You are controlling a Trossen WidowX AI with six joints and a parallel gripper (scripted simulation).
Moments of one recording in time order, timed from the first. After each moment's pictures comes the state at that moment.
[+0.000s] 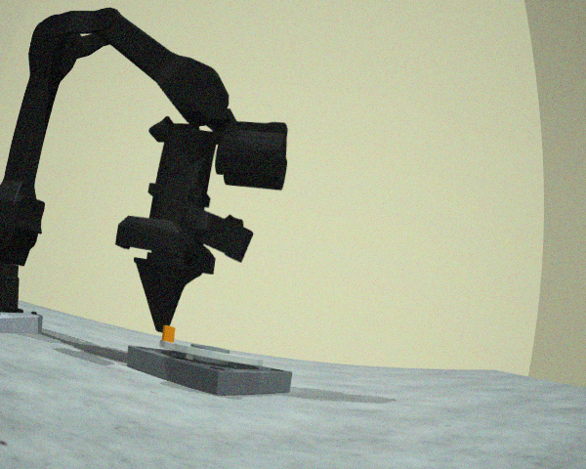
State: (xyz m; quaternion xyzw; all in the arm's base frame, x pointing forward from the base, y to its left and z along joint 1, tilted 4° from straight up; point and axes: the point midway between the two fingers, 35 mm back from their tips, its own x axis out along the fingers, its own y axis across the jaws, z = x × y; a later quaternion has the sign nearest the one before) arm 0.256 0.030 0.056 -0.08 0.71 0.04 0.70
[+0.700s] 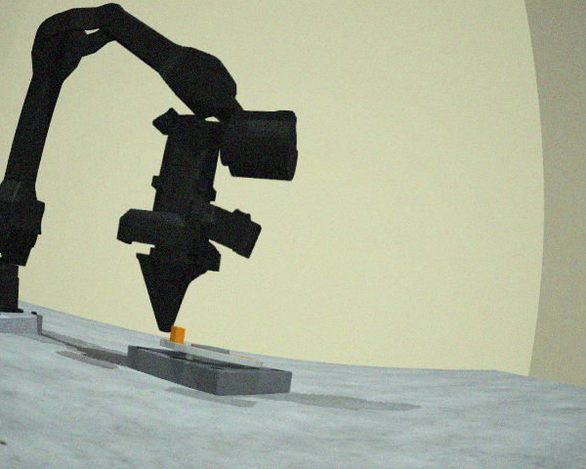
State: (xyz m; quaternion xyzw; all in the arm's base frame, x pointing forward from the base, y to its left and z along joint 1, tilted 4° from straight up) arm 0.270 0.009 0.060 -0.08 0.71 0.04 0.70
